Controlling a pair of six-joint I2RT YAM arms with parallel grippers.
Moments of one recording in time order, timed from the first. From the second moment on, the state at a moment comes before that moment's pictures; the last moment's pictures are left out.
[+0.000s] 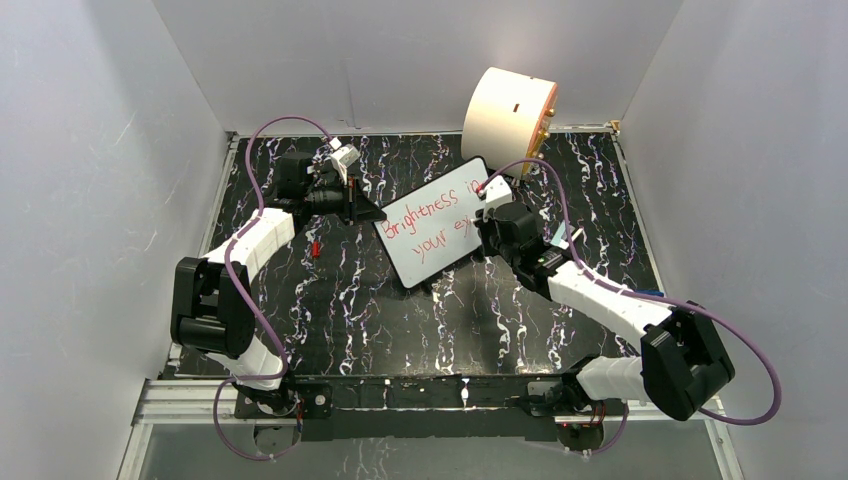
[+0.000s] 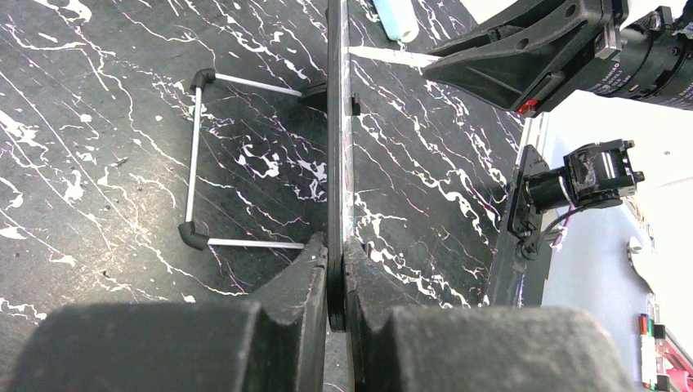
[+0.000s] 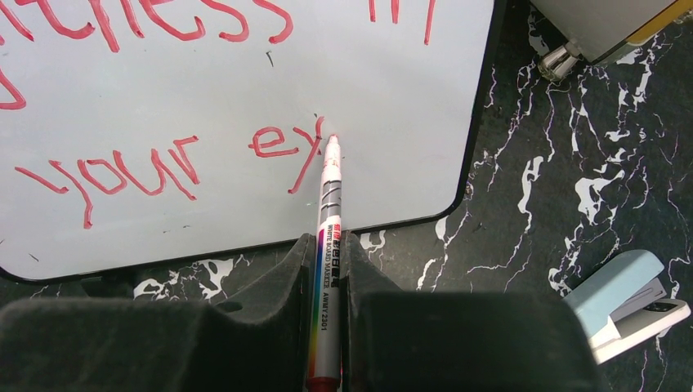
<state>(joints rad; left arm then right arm) -0.18 1.59 1.08 -0.12 0.98 -0.06 0.64 1.27 0.75 0.02 0.21 0.04</state>
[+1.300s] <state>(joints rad) -0.18 1.59 1.08 -0.12 0.98 -0.06 0.62 1.28 0.76 0.05 0.23 0.02</state>
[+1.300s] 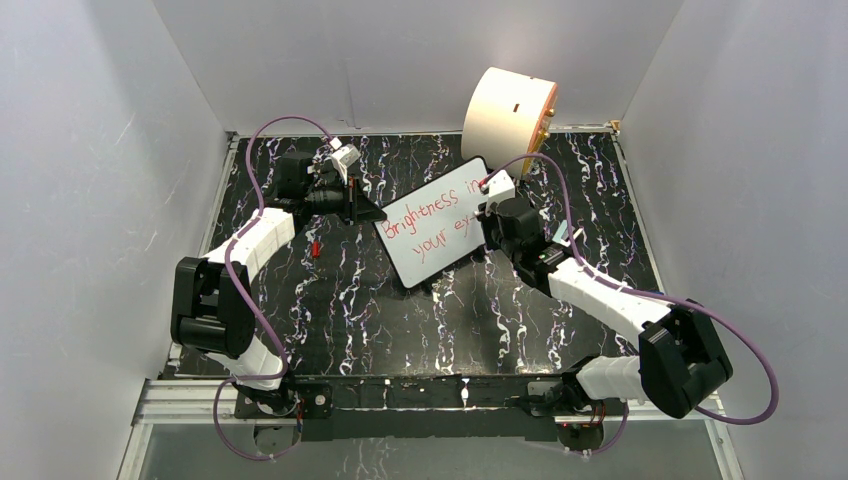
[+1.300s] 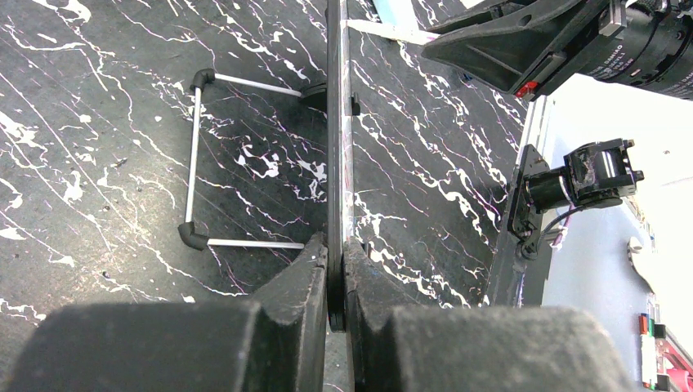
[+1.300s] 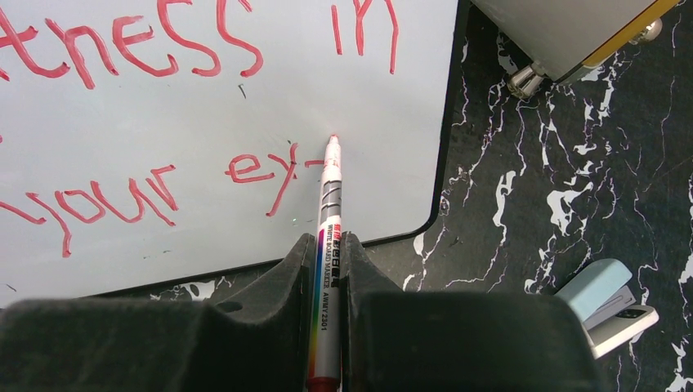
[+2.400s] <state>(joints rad) -0.18 1.60 1.08 -0.12 0.98 -0.06 0.62 1.27 0.76 0.01 0.16 0.02</state>
